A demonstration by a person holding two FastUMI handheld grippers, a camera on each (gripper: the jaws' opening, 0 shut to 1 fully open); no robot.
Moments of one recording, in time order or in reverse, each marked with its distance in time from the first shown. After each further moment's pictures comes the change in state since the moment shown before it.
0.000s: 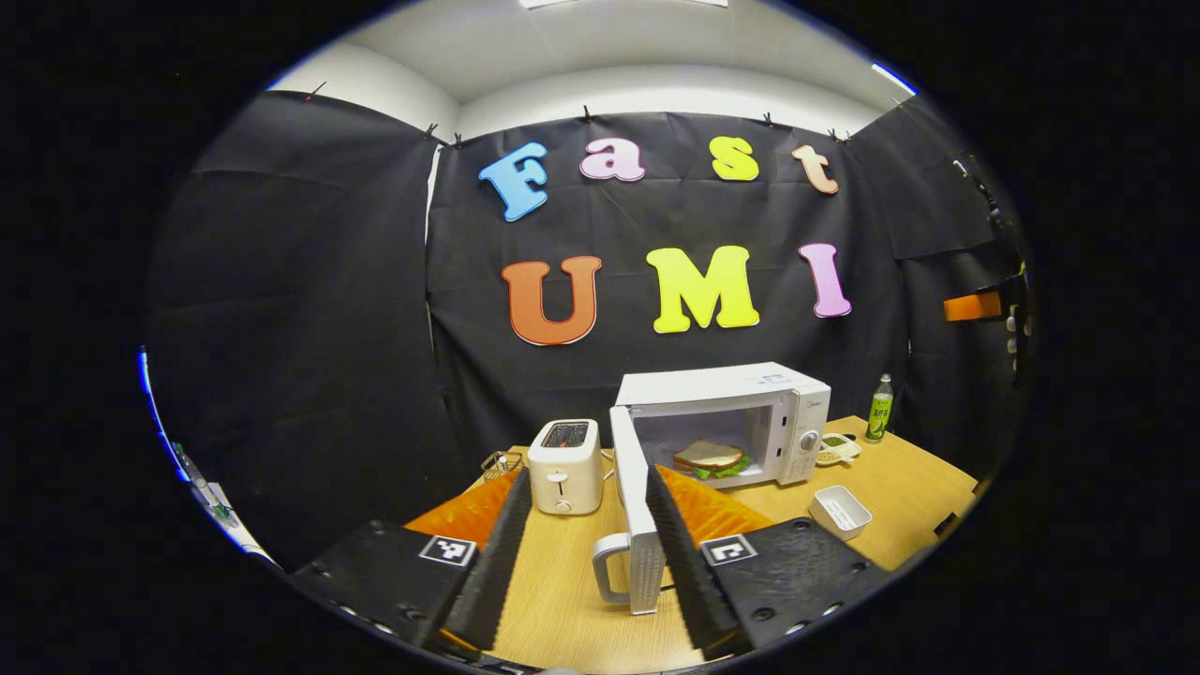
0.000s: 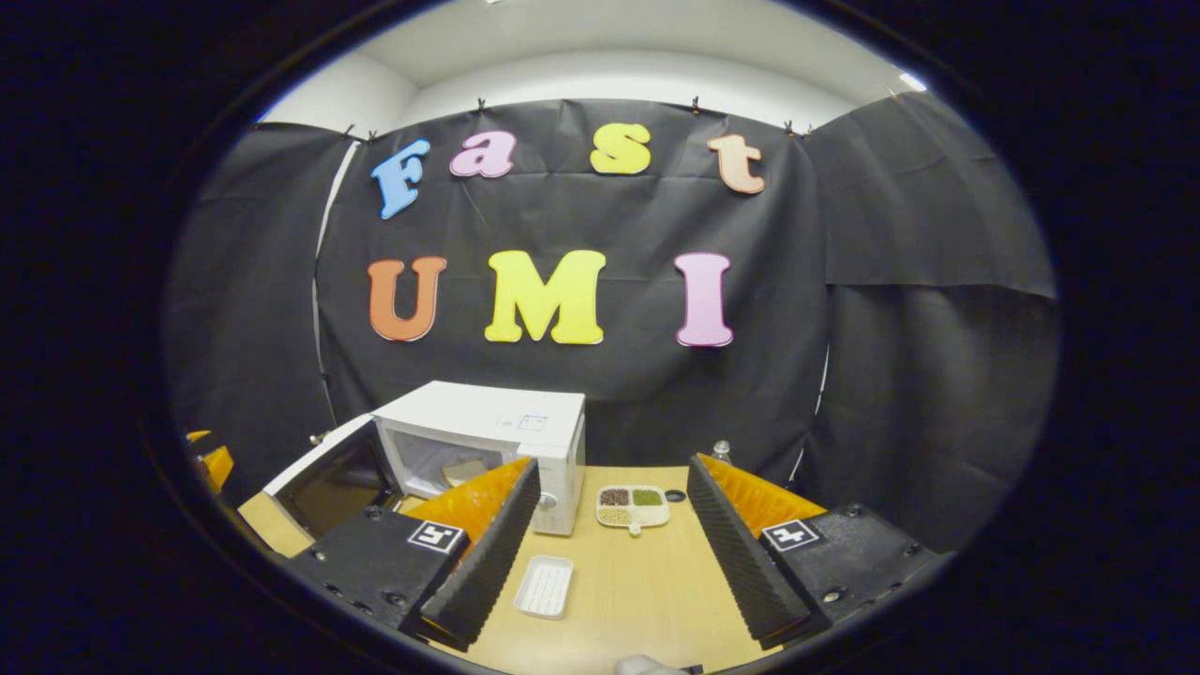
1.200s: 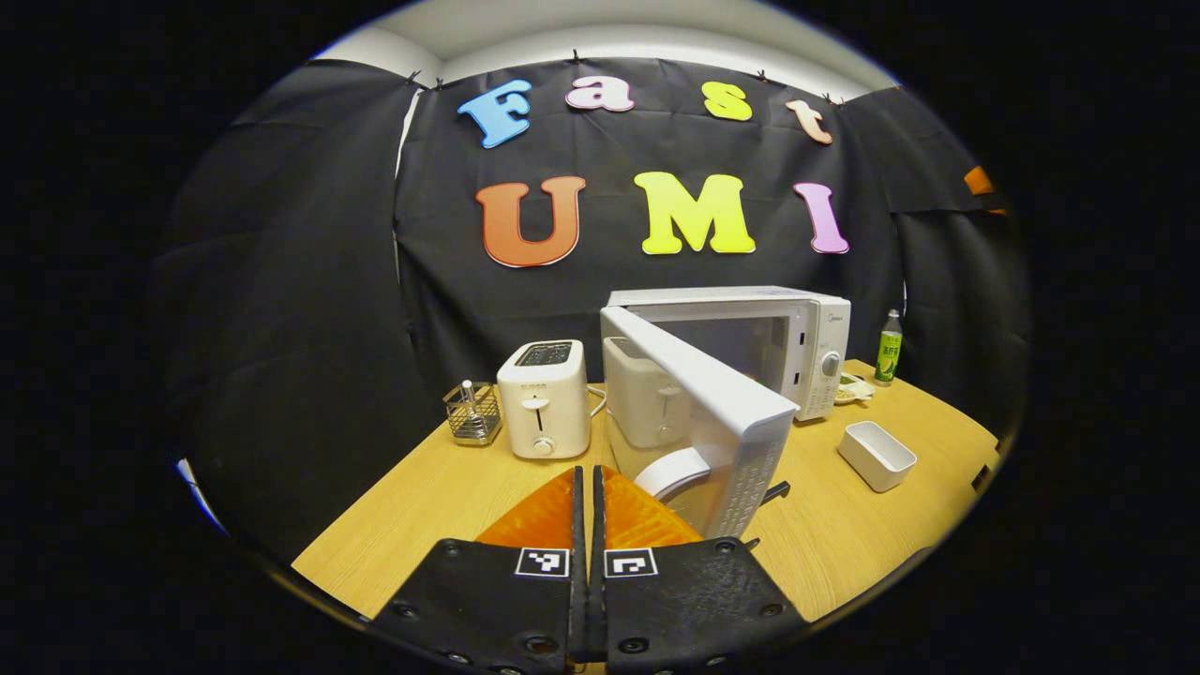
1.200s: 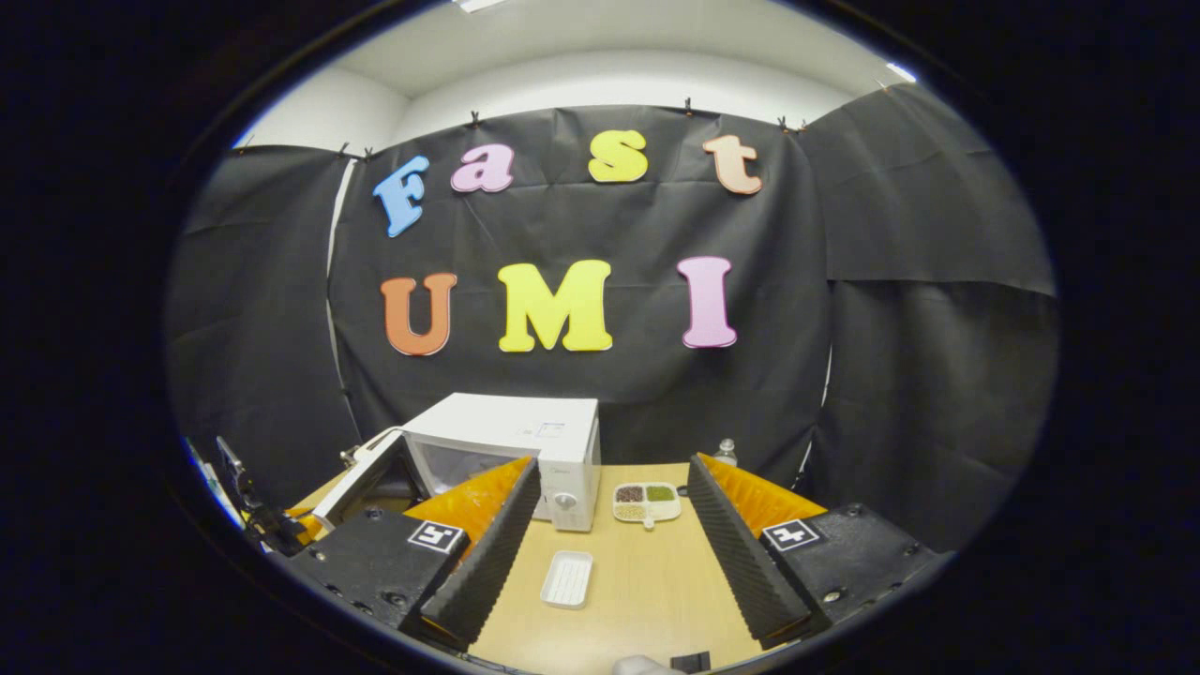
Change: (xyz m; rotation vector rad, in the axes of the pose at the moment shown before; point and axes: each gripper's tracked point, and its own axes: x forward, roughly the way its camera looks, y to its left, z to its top) left arm 0.072 -0.006 -0.118 0.015 0.133 -0.069; right arm -0.035 0.002 0.038 0.029 0.014 0.048
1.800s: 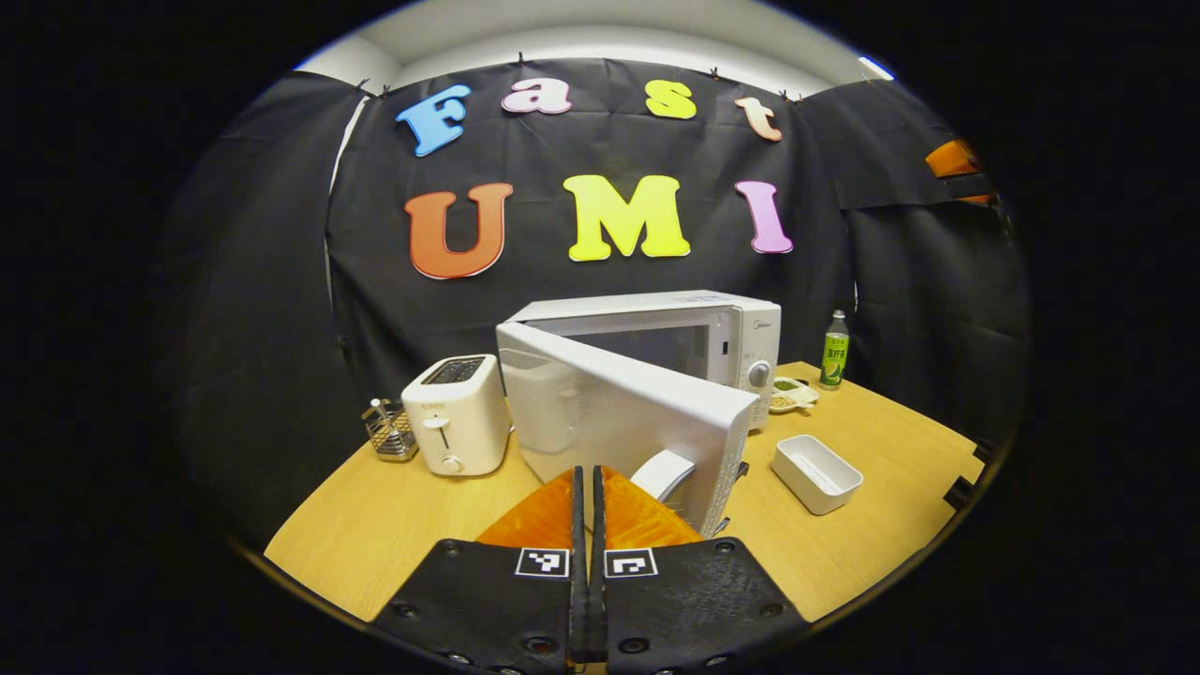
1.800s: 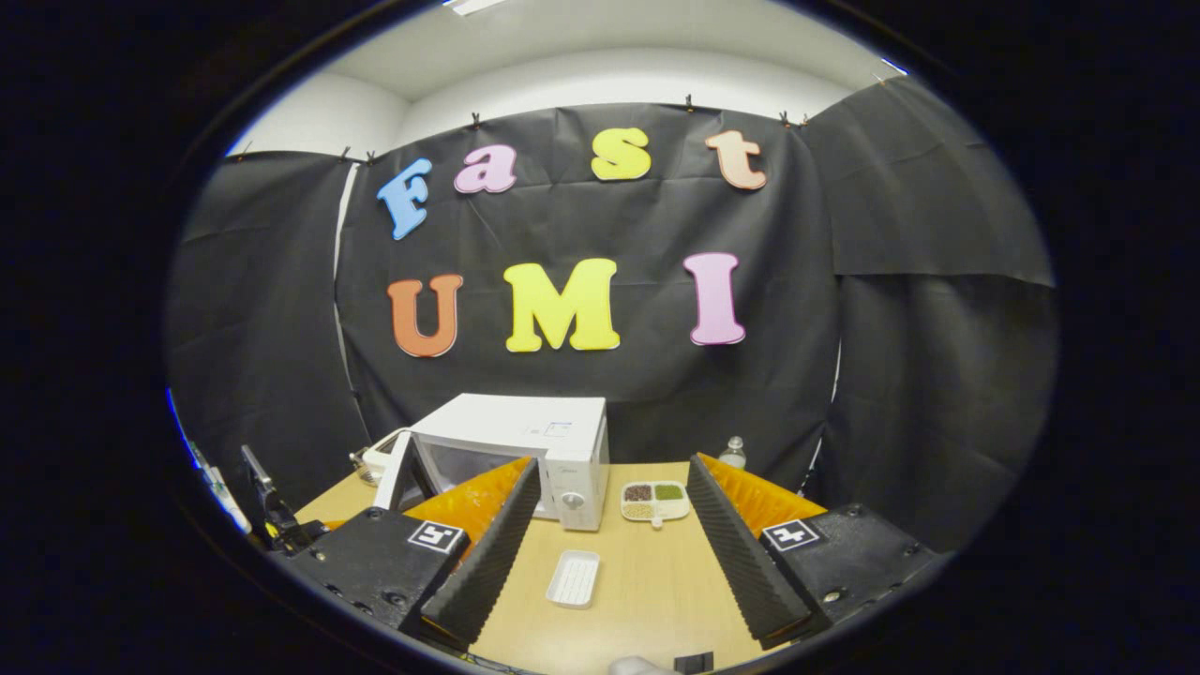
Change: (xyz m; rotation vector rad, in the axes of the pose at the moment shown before) left arm 0.026 -0.104 0.021 0.032 -0.024 -0.163; right arm 0.002 -0.007 -0.001 0.014 0.019 0.020
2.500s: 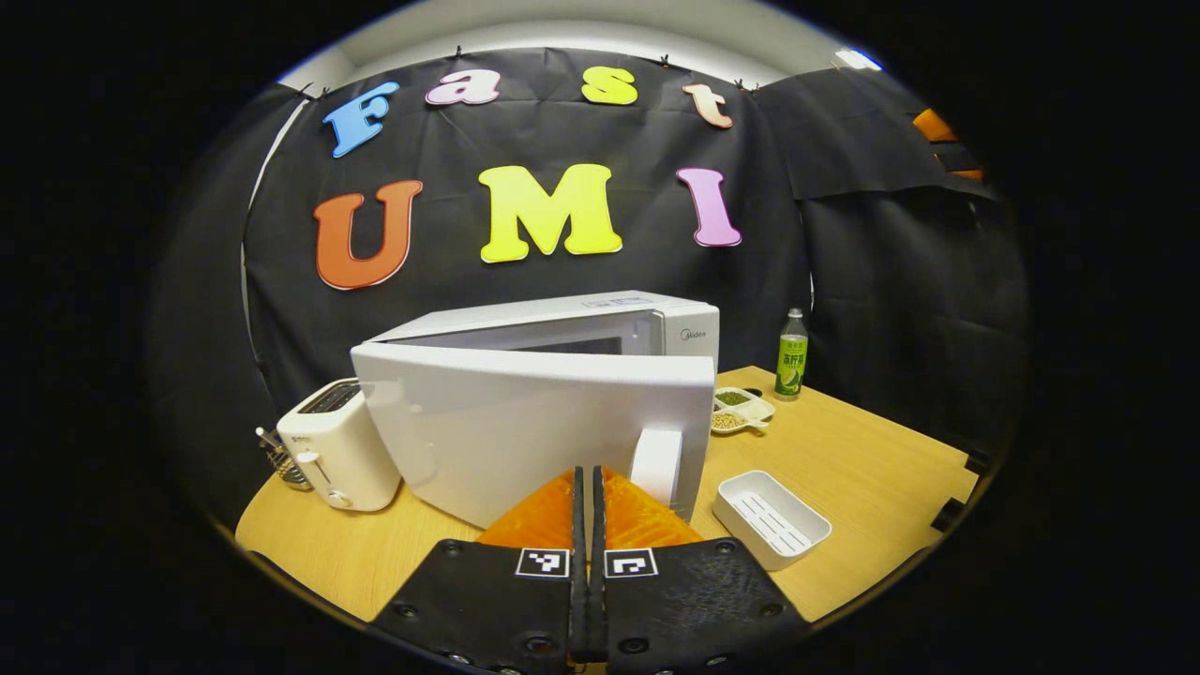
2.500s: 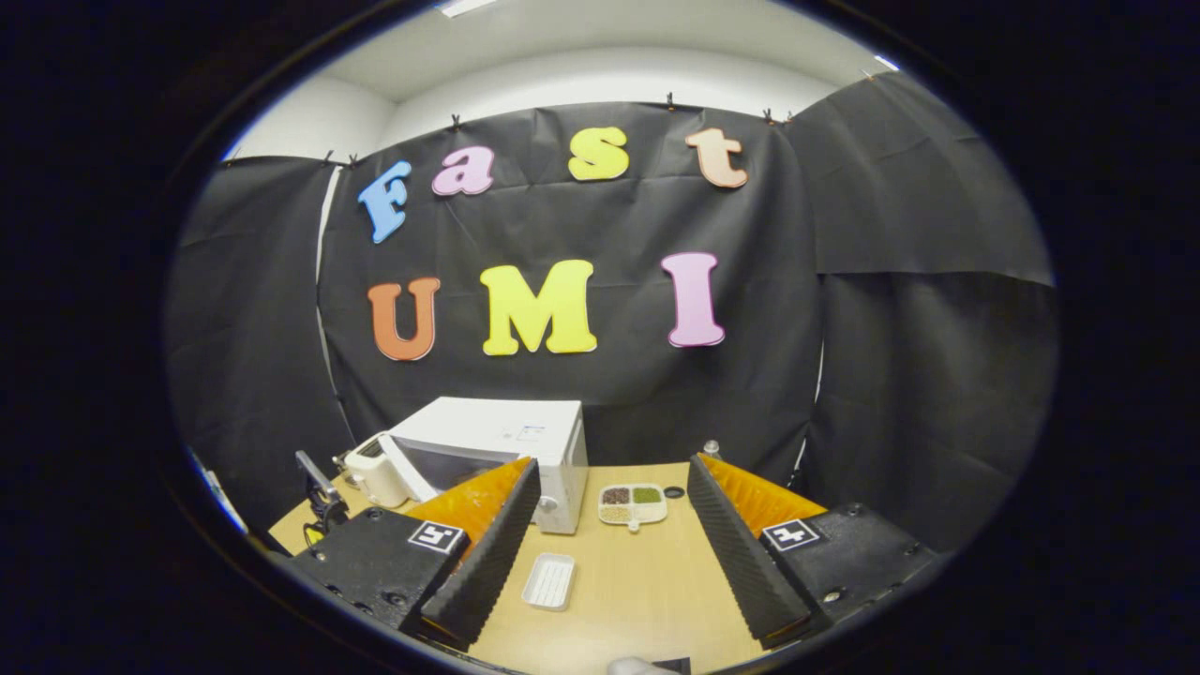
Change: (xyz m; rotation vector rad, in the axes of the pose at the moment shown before) left arm 0.100 -0.094 0.019 0.032 -0.003 -0.143; right arm 0.012 -0.036 0.010 -0.007 -0.003 -0.033
